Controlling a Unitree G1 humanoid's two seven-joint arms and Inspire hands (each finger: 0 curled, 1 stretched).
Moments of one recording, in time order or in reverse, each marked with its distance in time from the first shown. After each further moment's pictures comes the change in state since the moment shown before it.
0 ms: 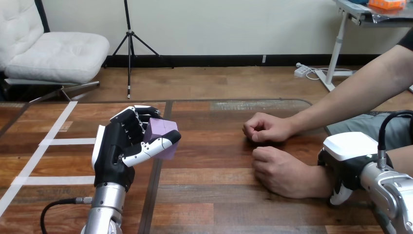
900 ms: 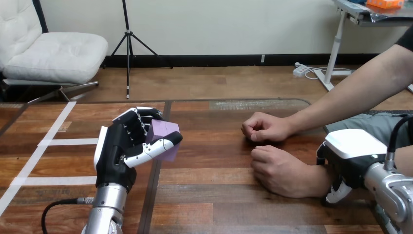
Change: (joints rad) left arm 0.000 -0.001 0.000 0.000 -0.004 0.037 -0.021; right arm 0.026 -0.024 -0.022 0.006 0.103 -0.048 -0.104
